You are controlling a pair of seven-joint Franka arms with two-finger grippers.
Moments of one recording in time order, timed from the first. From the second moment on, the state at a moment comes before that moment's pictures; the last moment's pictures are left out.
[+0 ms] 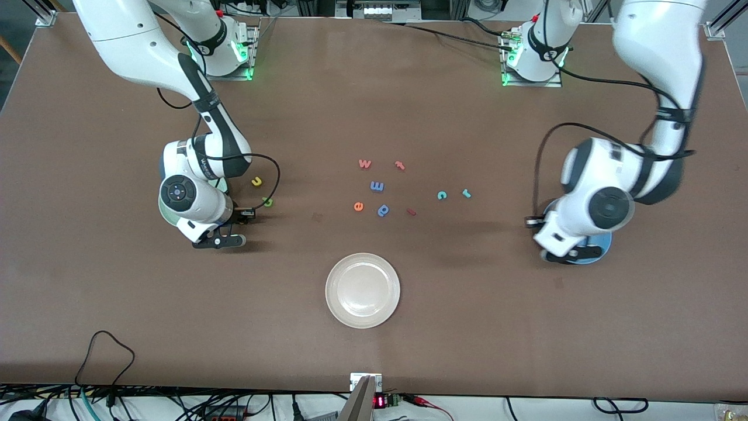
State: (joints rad) left arm -0.02 0.50 -0.10 -1.75 0.15 1.99 -0.29; right arm 0.26 0.56 -0.02 -1.93 0.01 2.36 0.15
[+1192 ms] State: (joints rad) left arm 0.08 0.45 -0.21 -1.83 0.16 2.00 -0.13; right arm 0.05 0.38 -0.03 -2.01 0.01 2.14 -0.03
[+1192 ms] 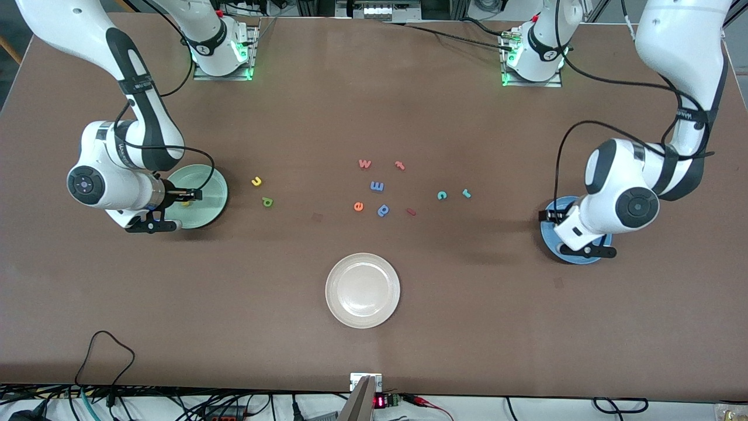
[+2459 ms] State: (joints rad) left arm 0.05 0.45 -0.44 -1.79 0.08 1.91 -0.32; right arm 0.17 0.33 0.20 -2.26 -0.01 2.42 -0.06
